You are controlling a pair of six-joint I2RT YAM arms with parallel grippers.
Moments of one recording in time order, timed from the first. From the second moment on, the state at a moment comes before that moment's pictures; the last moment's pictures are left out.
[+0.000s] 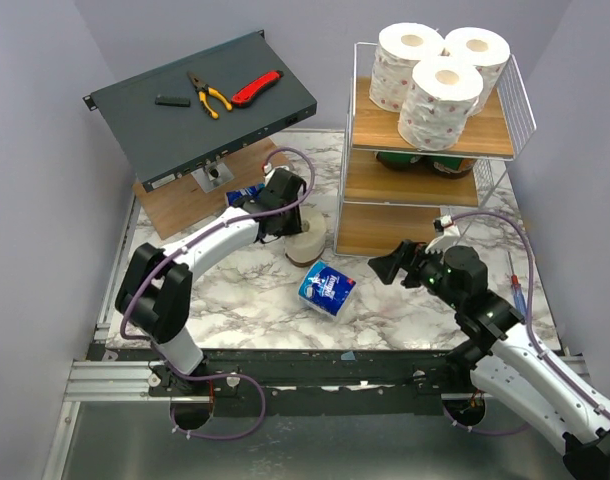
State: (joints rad) left arm -0.59 1.66 1.23 -0.47 -0.17 -0.63; right arm 0.56 0.61 0.47 -0.19 -0.03 0.60
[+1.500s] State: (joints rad) left arm -1.22 1.38 1.27 -0.52 -0.05 -0.33; right arm 0.56 0.56 0.91 -0.75 0.47 0.81
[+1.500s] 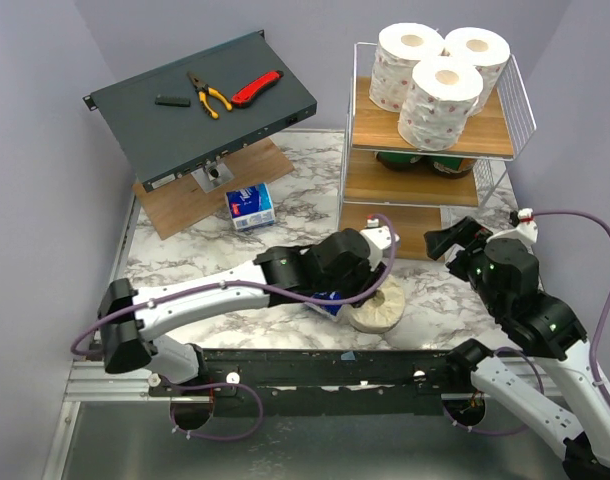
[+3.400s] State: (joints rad) left arm -1.09 1.03 0.85 -0.31 -0.45 -0.57; right arm 0.56 0.79 0.78 -0.96 0.12 0.83
